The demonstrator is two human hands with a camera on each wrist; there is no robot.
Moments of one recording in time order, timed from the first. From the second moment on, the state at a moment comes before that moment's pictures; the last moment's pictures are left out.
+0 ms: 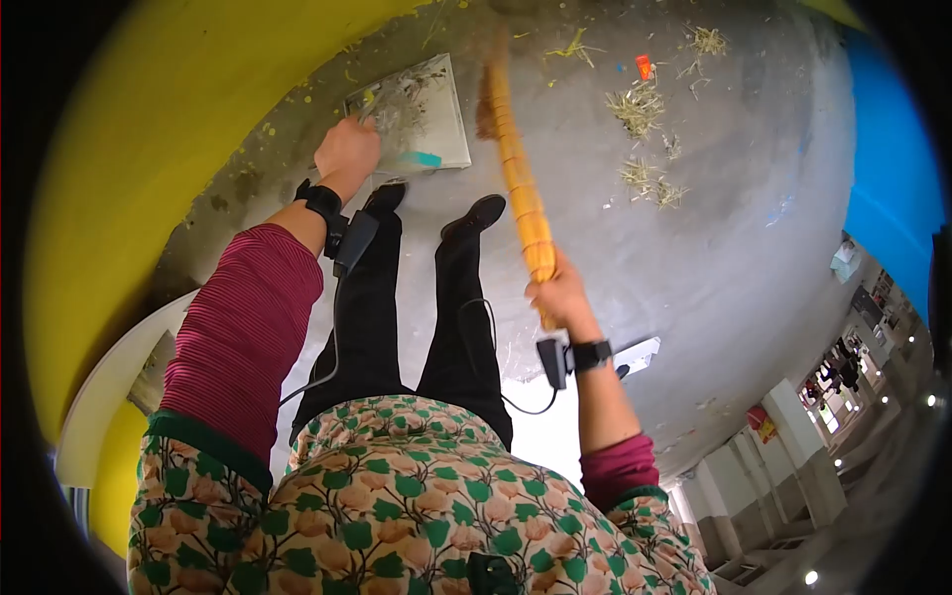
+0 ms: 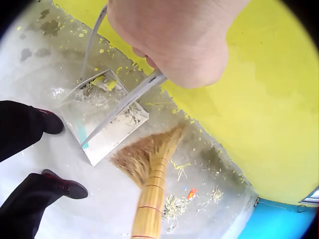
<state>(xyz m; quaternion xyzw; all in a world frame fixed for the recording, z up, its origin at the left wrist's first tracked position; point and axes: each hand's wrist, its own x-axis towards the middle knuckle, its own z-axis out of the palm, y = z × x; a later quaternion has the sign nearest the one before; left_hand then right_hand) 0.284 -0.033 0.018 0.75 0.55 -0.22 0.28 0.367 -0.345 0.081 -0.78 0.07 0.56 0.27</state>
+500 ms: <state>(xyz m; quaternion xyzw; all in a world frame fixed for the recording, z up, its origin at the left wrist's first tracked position) 0.283 -0.031 0.019 0.75 0.55 -0.24 0.27 0.340 -0.342 0.092 -0.75 0.11 0.56 0.34</state>
